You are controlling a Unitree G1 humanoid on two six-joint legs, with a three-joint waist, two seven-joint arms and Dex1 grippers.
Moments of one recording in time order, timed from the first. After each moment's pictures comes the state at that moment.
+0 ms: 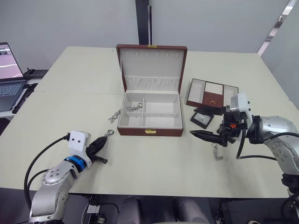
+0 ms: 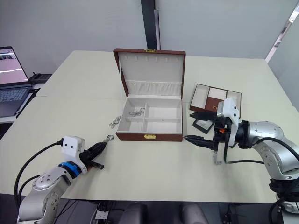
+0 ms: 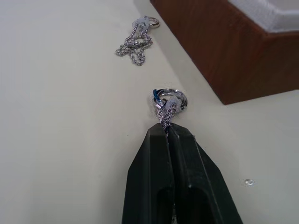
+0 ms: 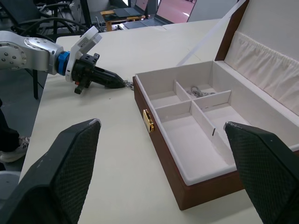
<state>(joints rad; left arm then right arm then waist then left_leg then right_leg) 0.10 0.49 0.27 -0.24 -0.41 0.43 -0.54 -0.36 -0.77 -0.06 -0.35 0.66 0.56 1.04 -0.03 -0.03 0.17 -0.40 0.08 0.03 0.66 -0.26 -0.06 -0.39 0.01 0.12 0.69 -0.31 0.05</state>
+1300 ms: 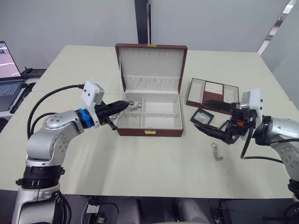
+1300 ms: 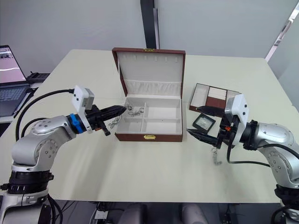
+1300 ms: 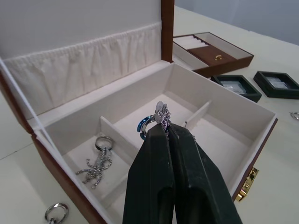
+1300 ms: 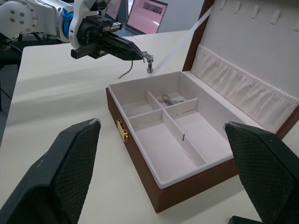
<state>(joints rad) -0.47 0.69 0.08 -0.08 -0.54 0.63 -0.87 -0.24 -0.77 -0.19 -0.48 0.70 0.59 0.90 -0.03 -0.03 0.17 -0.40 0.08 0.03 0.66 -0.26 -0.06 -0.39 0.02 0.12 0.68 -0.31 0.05</state>
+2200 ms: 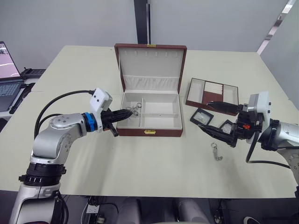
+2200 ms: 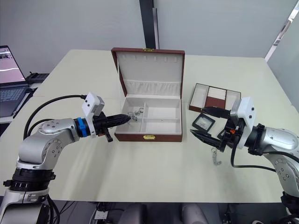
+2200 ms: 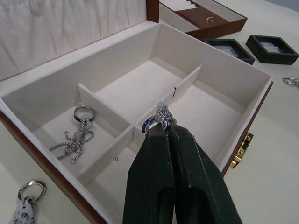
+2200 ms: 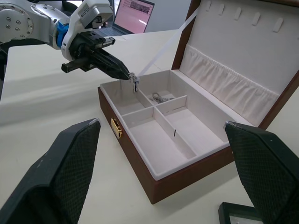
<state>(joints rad) -0.43 0.71 0.06 -0.09 -0.50 0.65 -0.89 -0.20 -0.79 -0.23 -0.53 0.73 0.60 0.86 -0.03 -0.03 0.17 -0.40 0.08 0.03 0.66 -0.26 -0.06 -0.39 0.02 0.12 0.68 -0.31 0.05</state>
